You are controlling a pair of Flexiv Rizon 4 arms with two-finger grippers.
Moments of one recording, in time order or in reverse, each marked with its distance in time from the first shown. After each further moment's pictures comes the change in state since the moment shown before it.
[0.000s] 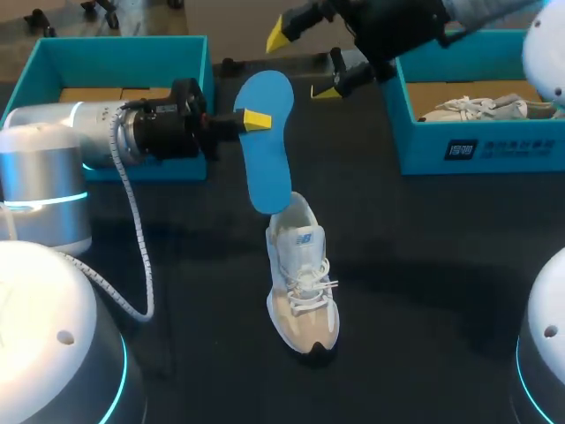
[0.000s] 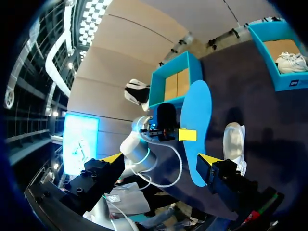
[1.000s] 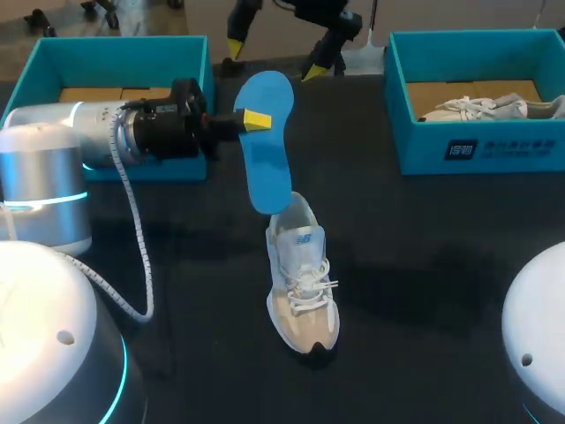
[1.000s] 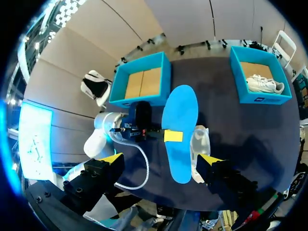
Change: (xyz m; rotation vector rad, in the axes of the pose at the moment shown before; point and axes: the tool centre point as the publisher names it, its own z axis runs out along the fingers) left arm 0.000 0.000 0.000 0.000 0.000 0.000; right arm 0.018 -0.001 0.018 0.021 -0.503 -0.070
